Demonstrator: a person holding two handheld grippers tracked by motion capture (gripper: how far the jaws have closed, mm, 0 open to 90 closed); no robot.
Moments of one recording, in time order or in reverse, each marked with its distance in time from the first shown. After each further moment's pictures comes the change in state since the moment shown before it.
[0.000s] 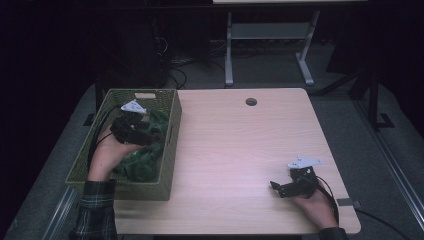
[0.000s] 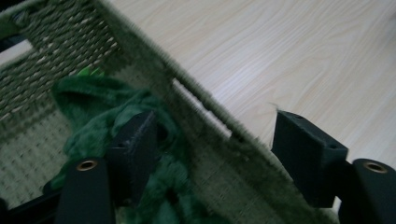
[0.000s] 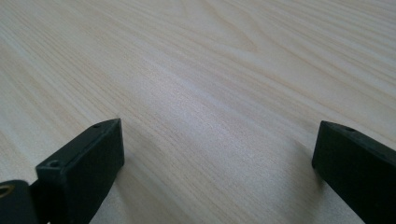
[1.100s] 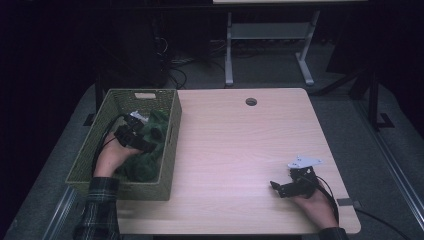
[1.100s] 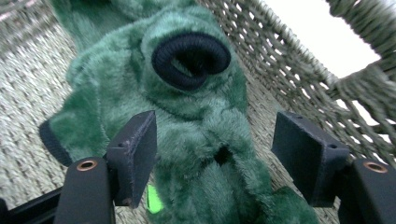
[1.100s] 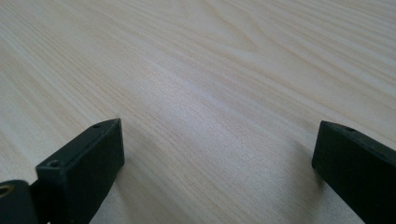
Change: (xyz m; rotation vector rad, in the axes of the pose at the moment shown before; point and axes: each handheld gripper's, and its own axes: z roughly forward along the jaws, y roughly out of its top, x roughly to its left) left arm 0.034 -0.035 0.059 0.216 0.048 -0.086; right arm 0.000 0.000 0.000 0.000 0.000 0.000
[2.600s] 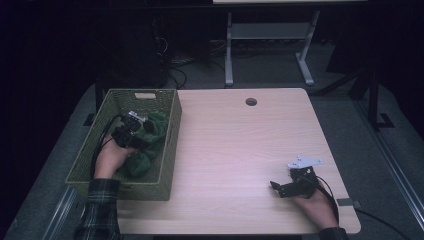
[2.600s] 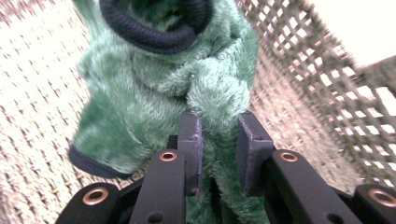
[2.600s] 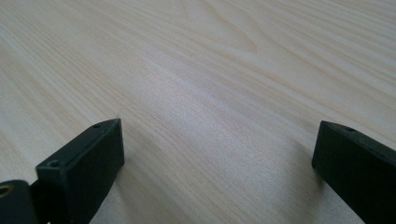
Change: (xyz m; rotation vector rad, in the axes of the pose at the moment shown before) left arm 0.006 -0.002 -0.014 0.019 0.016 -0.065; right arm 0.000 0.000 0.000 0.000 0.000 0.000
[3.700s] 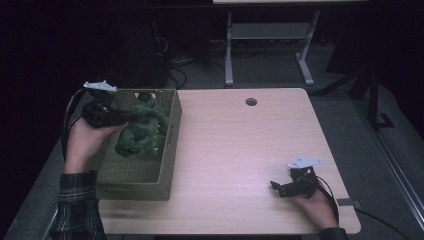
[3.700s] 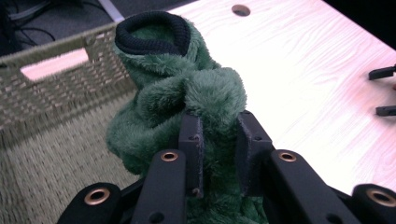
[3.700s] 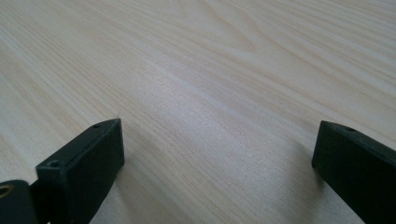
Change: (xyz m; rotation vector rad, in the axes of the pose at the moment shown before) left arm -0.013 0.028 -0.125 -0.332 -0.118 0.007; right arm 0.000 0.000 0.000 -0.001 -0.007 0.001
